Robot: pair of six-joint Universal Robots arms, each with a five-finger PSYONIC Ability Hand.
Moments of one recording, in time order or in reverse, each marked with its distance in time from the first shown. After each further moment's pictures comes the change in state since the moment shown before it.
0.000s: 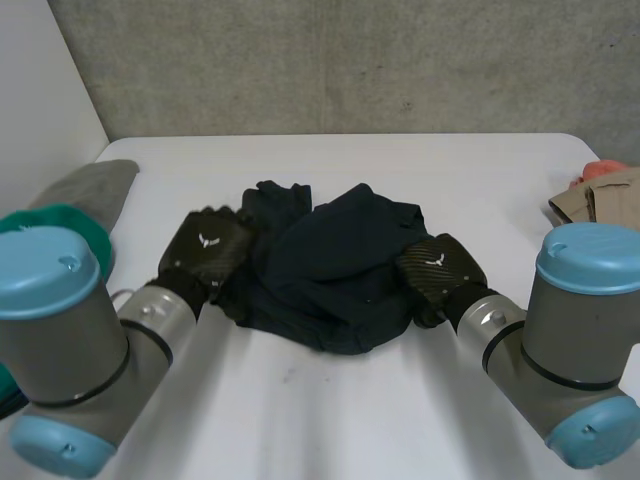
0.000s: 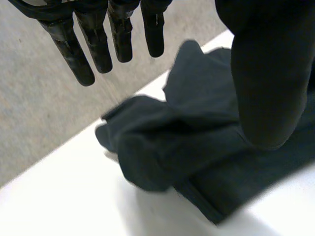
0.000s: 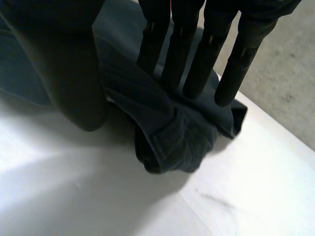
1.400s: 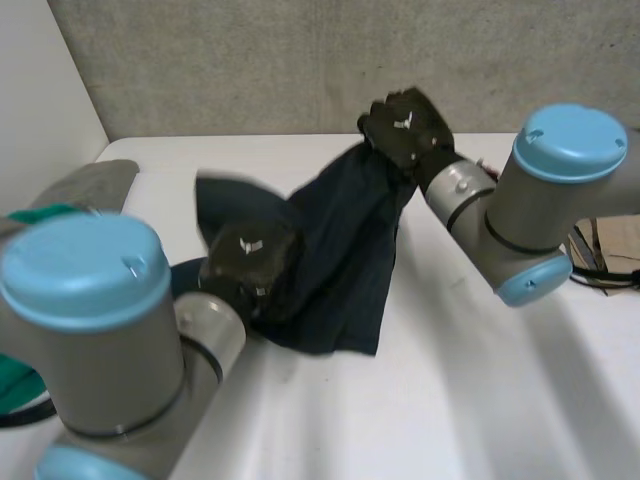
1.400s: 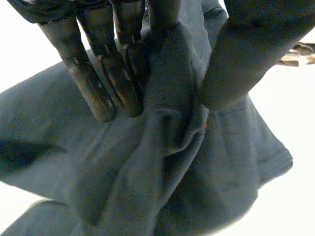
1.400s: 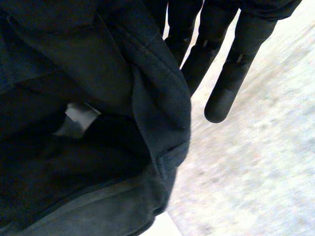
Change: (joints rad) left arm -0.254 -0.024 0.170 -0.232 -0.231 -0.258; right arm 0.001 0.247 -0.592 -0.063 -0.126 -0.080; left_hand 0.680 0.672 0.672 0.679 0.688; right_hand 0.366 0.423 0.429 0.437 0.421
